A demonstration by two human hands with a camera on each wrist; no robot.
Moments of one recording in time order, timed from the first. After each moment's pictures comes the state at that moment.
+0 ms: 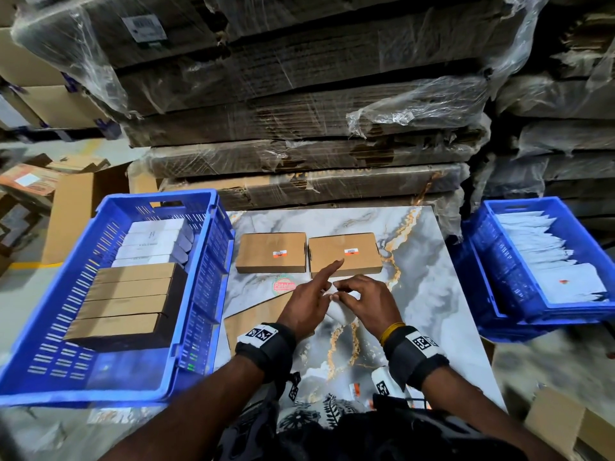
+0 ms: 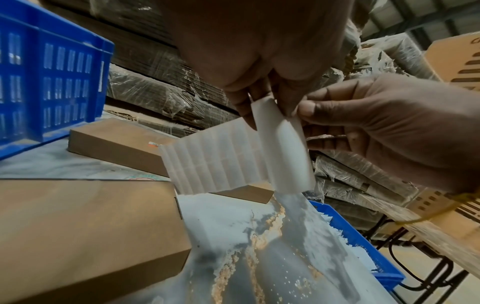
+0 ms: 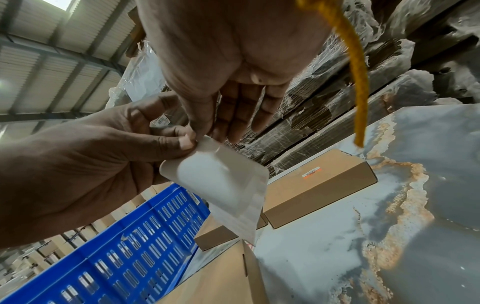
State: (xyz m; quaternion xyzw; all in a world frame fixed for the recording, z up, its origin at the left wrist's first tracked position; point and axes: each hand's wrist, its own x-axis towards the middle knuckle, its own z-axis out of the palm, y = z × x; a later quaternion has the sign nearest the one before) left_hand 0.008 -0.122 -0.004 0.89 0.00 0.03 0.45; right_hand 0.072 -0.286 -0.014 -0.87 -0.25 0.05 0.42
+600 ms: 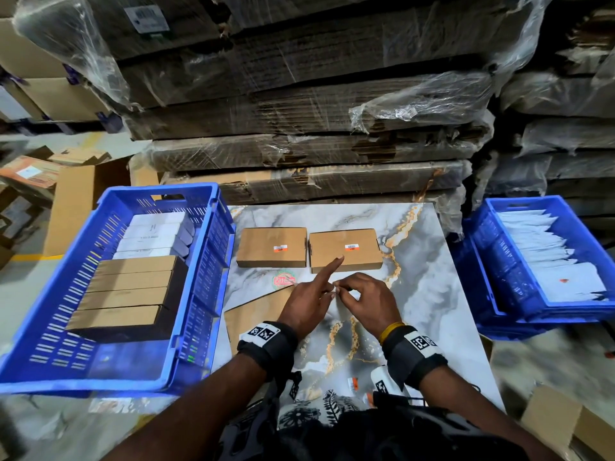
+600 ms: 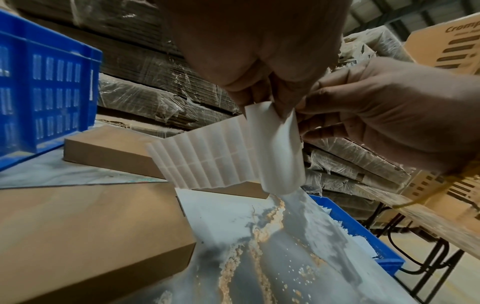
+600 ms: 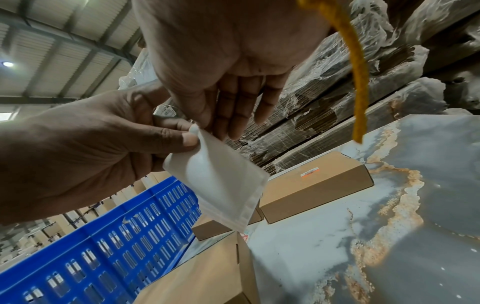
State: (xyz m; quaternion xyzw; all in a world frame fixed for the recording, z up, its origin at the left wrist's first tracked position) left_hand 0.001 -0.128 -0.003 0.89 -0.03 0.04 0.46; right_hand 0.065 -0.289 -0.021 -0.87 -0.28 0.02 0.40
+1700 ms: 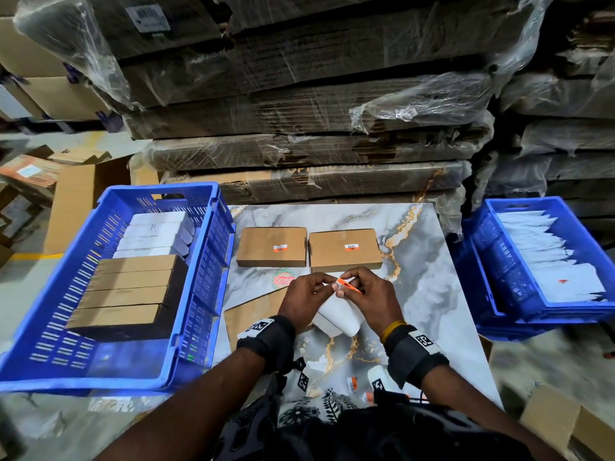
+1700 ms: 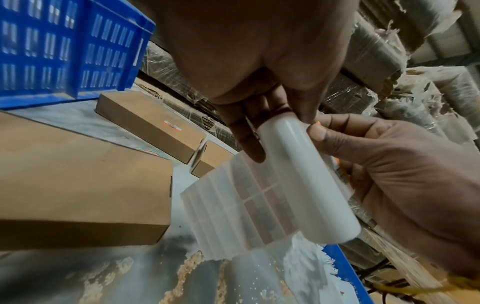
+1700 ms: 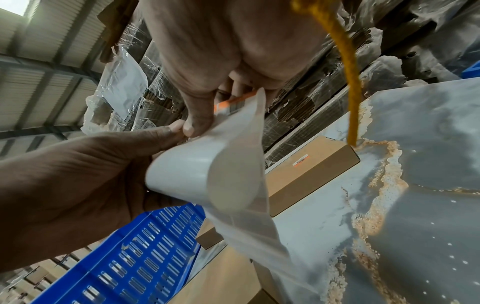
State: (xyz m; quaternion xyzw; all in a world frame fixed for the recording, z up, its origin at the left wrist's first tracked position) left_hand 0.012 -0.126 -0.016 0.79 0.12 -0.01 0.61; right_hand 0.065 -0.292 -0.016 -0.80 -0.15 0.12 0.57
